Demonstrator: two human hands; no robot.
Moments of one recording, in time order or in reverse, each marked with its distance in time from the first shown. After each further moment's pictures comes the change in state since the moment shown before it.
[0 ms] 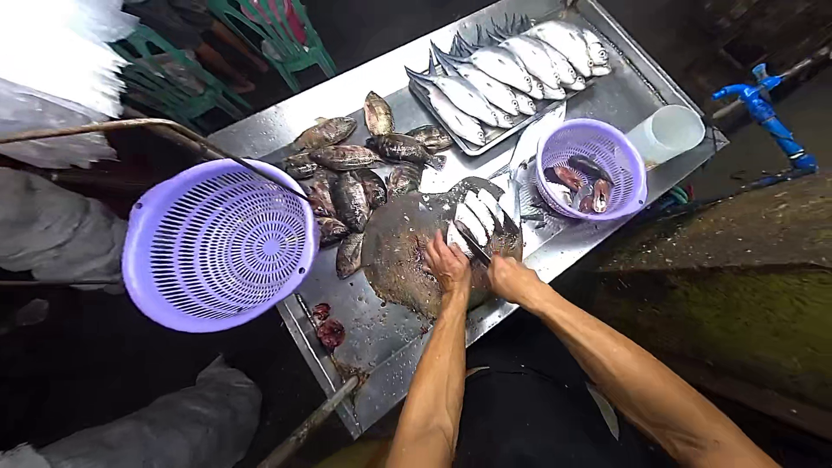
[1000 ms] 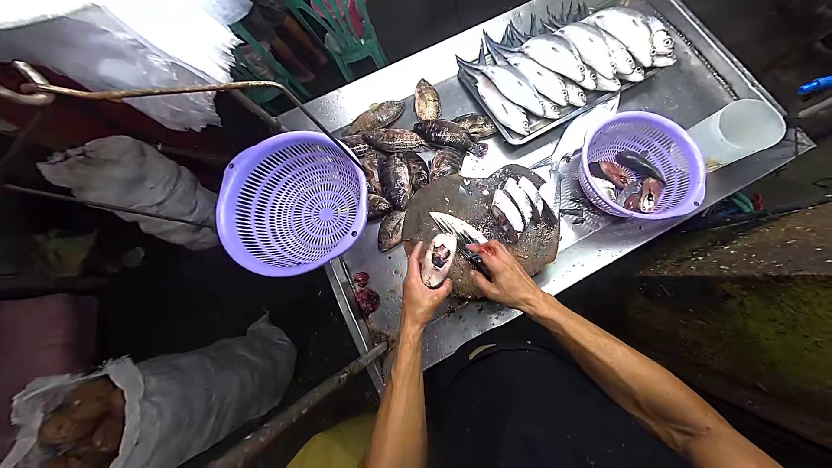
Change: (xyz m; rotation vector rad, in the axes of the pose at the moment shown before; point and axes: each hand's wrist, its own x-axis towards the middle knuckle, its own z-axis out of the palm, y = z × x) left_hand -0.022 -0.081 -0.166 -0.445 -0.272 0.014; right_hand -0.001 -0.043 0.059 0.244 0.437 -0.795
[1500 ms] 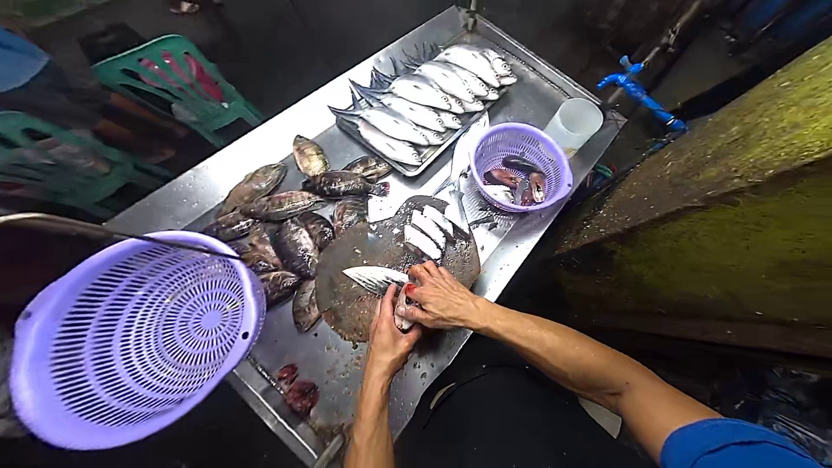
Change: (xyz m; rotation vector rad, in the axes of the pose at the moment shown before) left_hand 0.017 0.017 0.050 0.234 -0.382 0.194; right_hand 0.003 0.006 -0.031 -0.212 -0.098 0.040
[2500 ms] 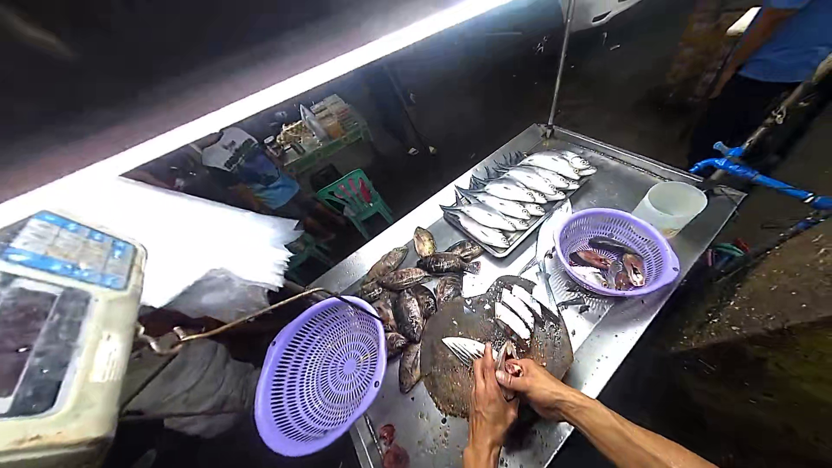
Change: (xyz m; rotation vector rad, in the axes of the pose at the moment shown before) left_hand 0.019 0.015 0.018 0.314 0.338 0.275; right_hand 0.003 -0.004 0.013 1.385 -0.006 0.366
